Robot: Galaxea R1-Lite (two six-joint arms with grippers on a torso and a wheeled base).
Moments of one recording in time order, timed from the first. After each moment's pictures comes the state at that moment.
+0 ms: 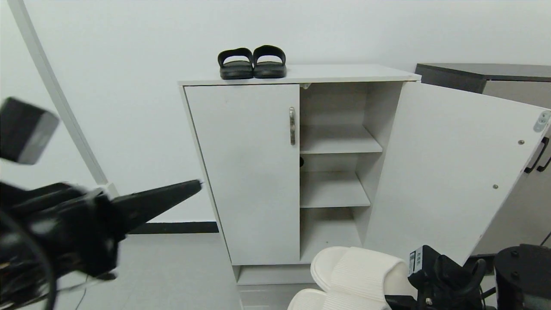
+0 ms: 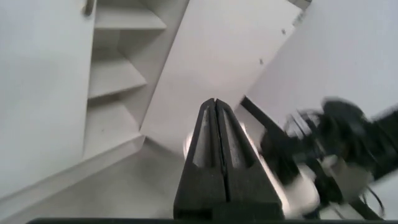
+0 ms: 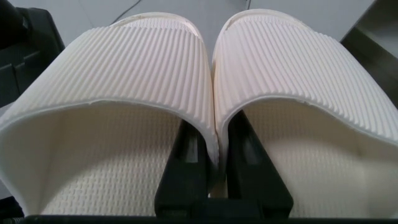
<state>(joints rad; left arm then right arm) -0.54 1.00 -0.57 -0.42 -0.27 -0.39 0.87 1.49 -0.26 -0.85 0.17 -0.05</state>
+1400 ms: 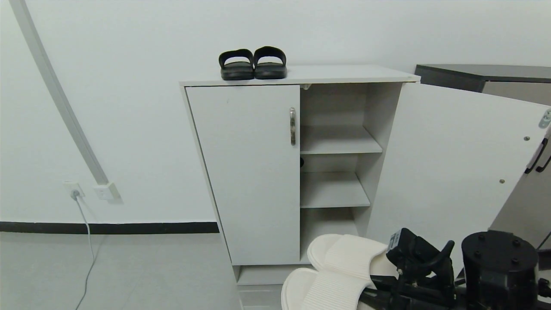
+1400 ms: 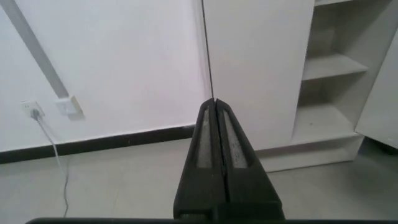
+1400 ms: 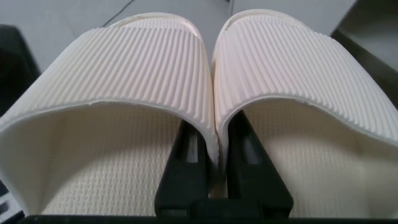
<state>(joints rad) 0.00 0.01 -0.02 -0.01 0.01 0.13 0.81 1.62 -0.32 -0.95 0.15 -0.04</state>
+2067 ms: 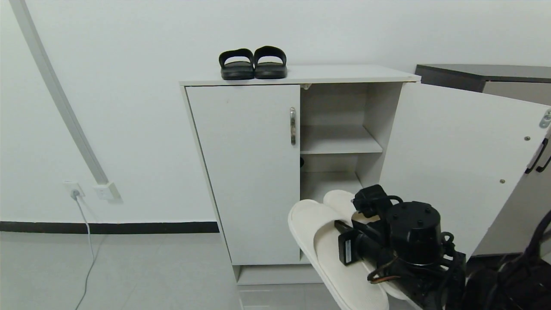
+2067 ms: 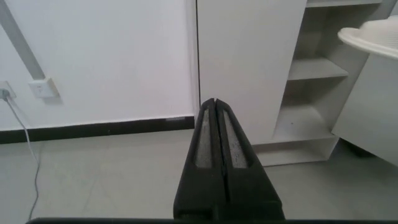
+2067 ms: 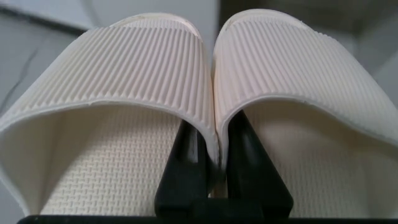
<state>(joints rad) 0.00 0.00 0.00 0.00 -0.02 0.03 0.80 1.91 -0.61 -1.04 -0.38 0.16</state>
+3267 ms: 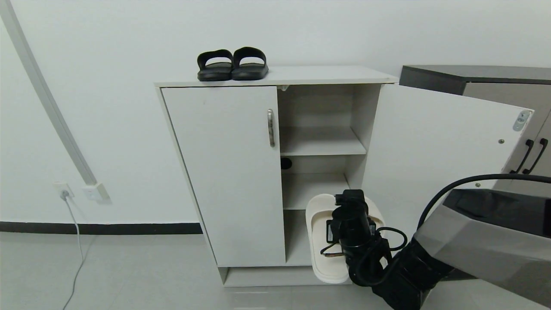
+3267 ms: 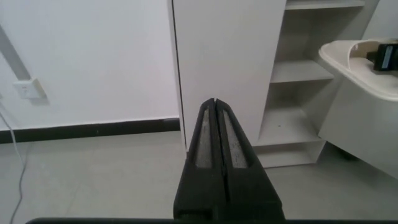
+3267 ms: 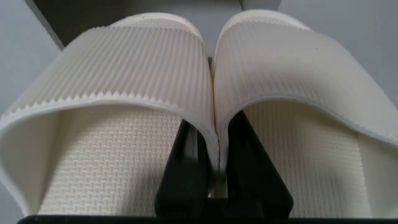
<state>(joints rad) 0.00 0.00 0.00 0.00 -0.02 0.03 0.76 2.26 -0.92 -0.96 -0.75 0.29</state>
